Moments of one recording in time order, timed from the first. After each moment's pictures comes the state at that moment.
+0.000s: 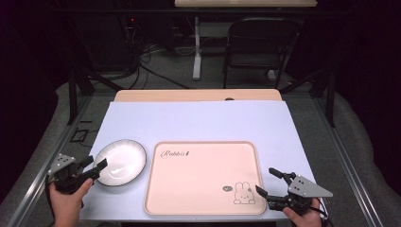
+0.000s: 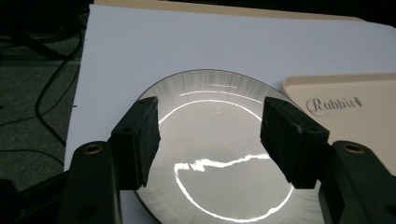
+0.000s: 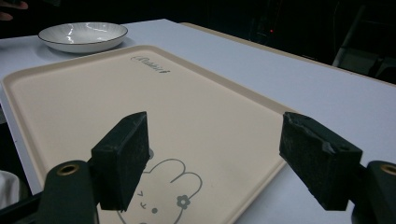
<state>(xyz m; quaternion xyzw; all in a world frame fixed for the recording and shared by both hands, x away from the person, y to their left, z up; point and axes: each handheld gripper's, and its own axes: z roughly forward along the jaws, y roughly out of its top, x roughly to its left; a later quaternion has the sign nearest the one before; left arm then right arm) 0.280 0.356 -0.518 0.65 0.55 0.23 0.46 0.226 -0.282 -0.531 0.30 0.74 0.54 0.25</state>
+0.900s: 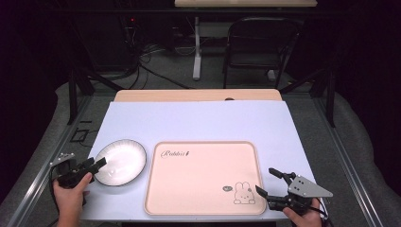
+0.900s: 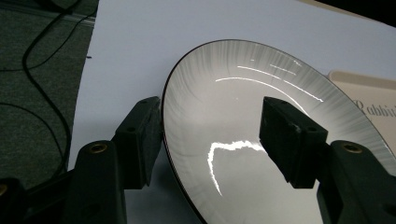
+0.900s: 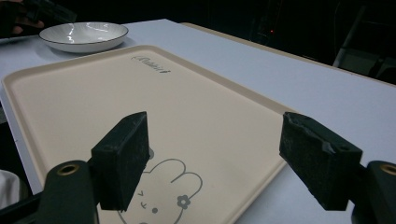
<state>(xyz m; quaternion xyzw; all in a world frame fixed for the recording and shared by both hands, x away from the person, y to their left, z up) 0.307 0.375 -0.555 0.62 0.62 0.17 0.45 0.226 -0.282 -0.531 0.30 0.74 0.54 0.25</state>
